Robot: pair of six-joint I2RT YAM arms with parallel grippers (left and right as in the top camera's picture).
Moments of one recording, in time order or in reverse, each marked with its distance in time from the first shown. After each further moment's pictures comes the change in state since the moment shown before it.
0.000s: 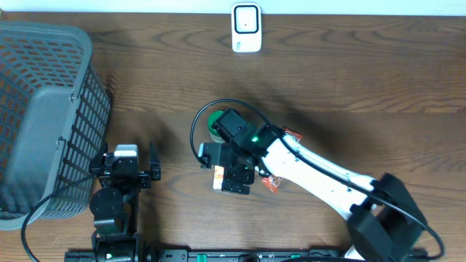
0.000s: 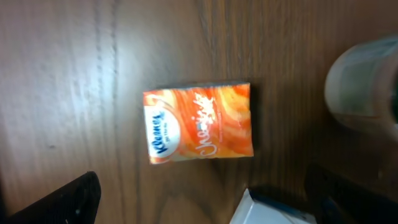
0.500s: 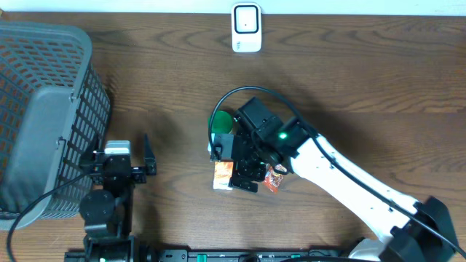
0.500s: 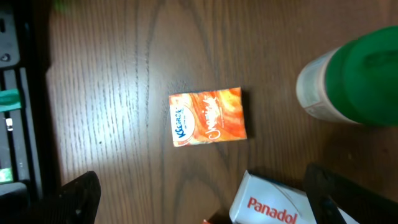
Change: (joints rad) left arm 0.000 0.000 0.117 -0.034 0.008 0.000; right arm -0.072 -0.170 0.000 -0.068 -0.144 0.003
